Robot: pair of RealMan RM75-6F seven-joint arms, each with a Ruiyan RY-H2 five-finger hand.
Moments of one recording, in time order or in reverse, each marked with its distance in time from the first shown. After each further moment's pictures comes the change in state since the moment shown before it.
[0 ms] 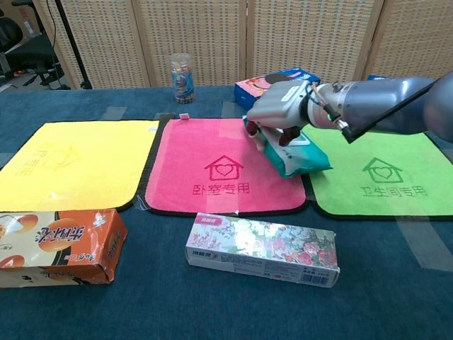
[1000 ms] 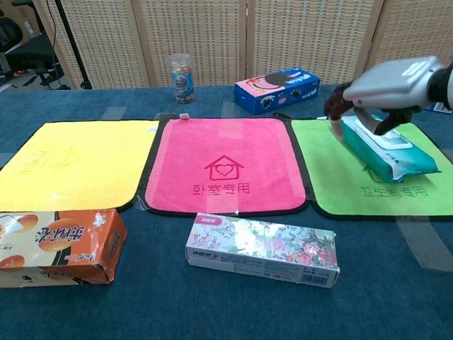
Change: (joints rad) left arm 0.017 -0.001 0.025 -0.048 0.099 0.068 0.019; right arm -0.233 0.377 -0.089 -0.290 -0.357 0.155 0.431
